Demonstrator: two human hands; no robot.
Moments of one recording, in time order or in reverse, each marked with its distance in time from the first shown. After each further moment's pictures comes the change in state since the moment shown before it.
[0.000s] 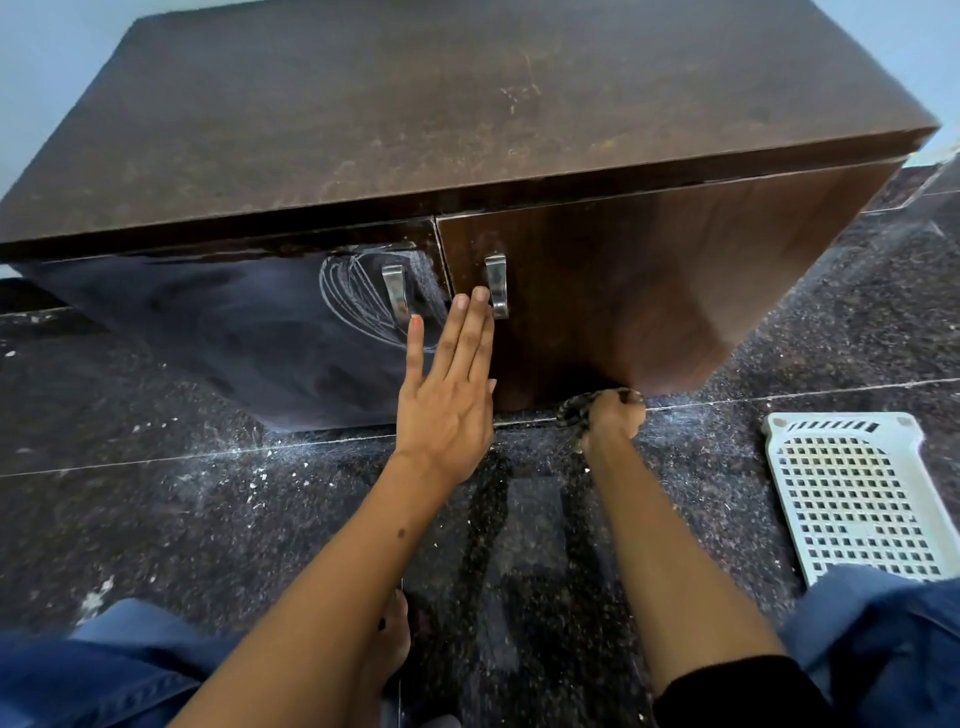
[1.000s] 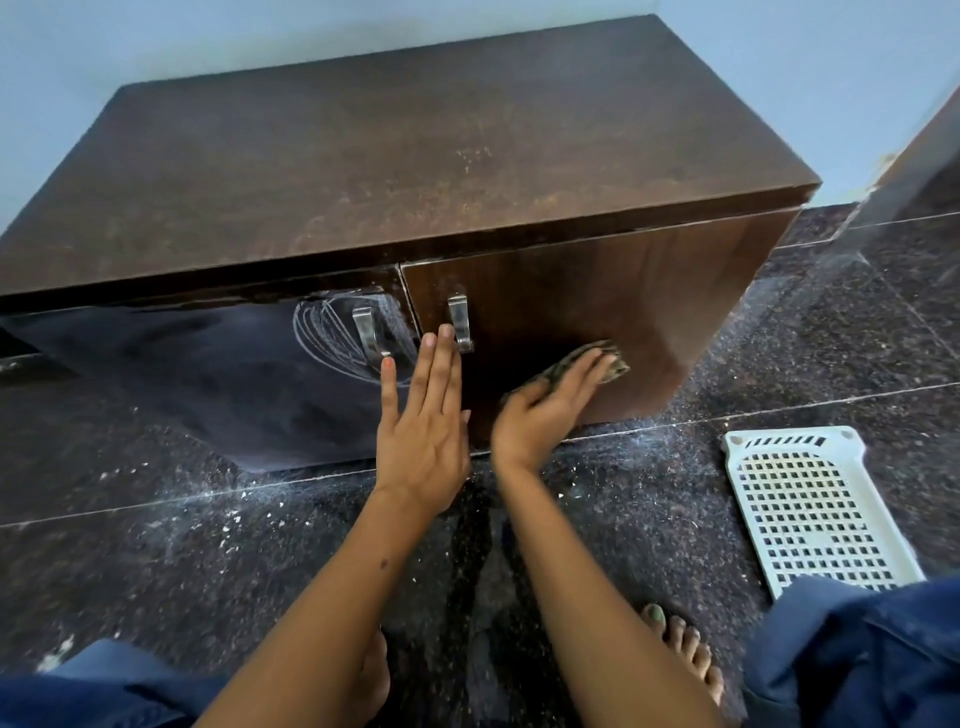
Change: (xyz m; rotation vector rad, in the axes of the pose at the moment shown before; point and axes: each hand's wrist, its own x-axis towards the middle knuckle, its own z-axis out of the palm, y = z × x) left_hand -0.001 0.007 -0.002 -0.013 -0.009 -0.030; right_hand -0.115 -0.027 0.013 -0.014 0.051 -0.813
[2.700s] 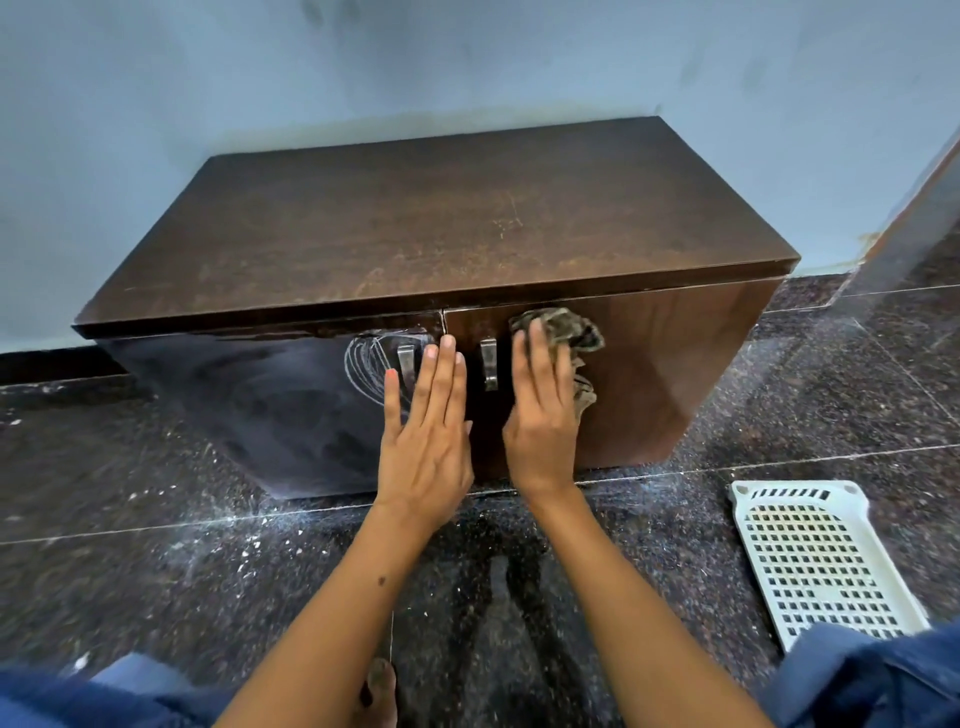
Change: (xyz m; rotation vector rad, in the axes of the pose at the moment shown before) left_hand 0.002 -0.020 -0.030 -0.026 0.133 -0.023; right_hand 0.012 -0.036 -0.015 -0.375 -0.231 -0.954
